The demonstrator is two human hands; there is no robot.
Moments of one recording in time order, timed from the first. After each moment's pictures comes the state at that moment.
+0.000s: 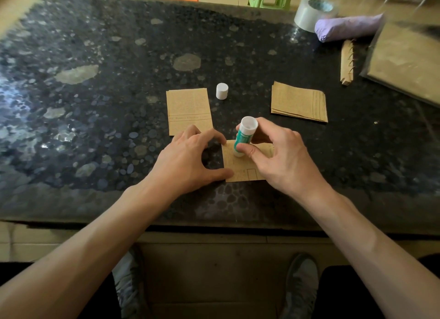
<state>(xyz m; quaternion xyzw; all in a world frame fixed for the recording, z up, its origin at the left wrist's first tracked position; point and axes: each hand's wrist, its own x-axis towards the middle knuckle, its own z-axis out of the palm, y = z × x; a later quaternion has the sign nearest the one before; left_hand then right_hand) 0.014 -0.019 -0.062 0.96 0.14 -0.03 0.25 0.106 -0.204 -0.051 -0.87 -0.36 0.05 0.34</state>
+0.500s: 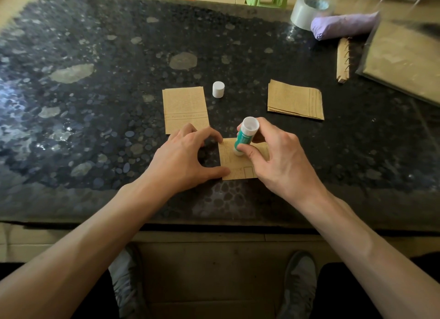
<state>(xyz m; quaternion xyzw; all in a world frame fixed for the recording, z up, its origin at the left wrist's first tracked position) 0.015 -0.018 -0.064 0.96 0.14 -0.03 0.25 0.099 -0.208 -0.054 -0.88 -0.37 0.01 0.31</state>
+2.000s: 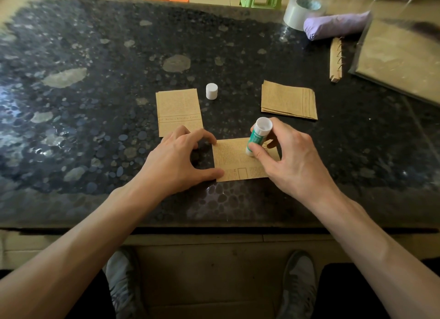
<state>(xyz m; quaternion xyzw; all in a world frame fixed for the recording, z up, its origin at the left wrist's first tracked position) 0.014 -0.017 -0.062 0.96 0.13 -0.04 0.25 0.109 -0.233 -0.049 -0.89 -0.34 0.00 0.29</state>
